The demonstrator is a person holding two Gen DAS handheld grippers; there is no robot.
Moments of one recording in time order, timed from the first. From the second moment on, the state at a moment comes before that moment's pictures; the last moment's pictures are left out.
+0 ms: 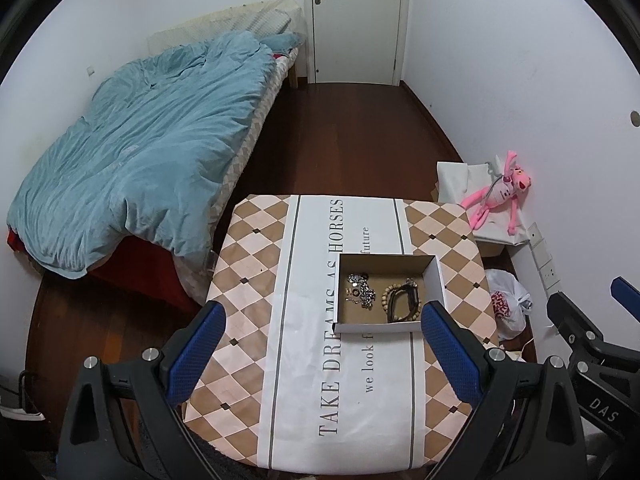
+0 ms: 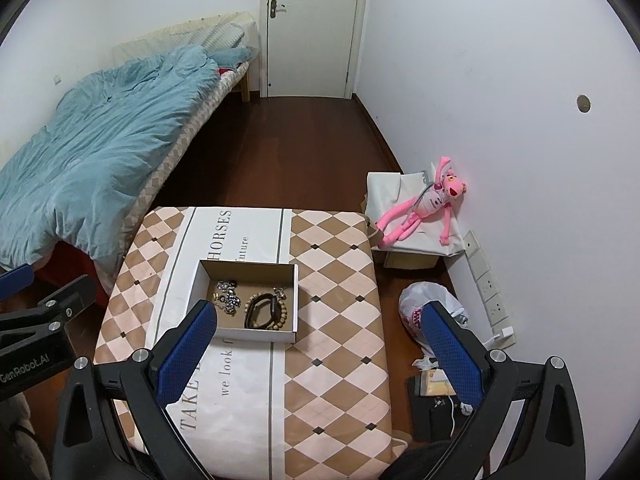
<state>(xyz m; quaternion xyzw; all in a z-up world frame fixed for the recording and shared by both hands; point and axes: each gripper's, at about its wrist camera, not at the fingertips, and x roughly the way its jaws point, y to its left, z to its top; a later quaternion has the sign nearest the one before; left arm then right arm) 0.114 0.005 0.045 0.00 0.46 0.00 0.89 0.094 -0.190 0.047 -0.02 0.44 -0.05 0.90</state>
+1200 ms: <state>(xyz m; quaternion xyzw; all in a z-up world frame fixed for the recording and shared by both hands) 0.112 0.001 0.044 0.01 0.46 -0.01 0.89 0.091 -0.194 0.041 -0.01 0.45 -0.04 0.89</state>
